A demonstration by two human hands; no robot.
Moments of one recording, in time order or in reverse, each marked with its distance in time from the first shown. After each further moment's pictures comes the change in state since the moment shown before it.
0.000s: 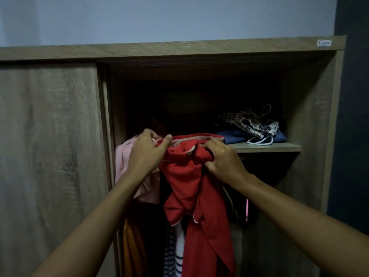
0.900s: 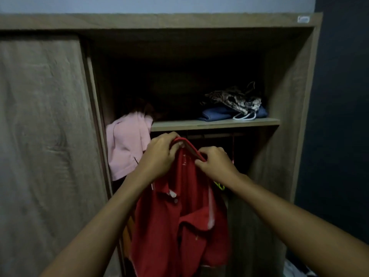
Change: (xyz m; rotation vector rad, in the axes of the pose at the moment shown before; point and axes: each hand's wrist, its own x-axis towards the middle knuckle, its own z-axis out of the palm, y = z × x) left_hand -0.078 0.014 -0.001 -0.028 -0.327 0.457; right_hand -0.072 -0.035 0.001 0.019 -0.287 0.430
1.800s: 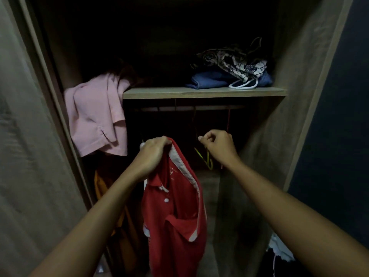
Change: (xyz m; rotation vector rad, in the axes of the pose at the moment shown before) left_hand -0.017 -0.027 0.106 -0.634 -0.170 -0.715; right_hand 0.026 0.119 0.044 0.250 0.107 0.279
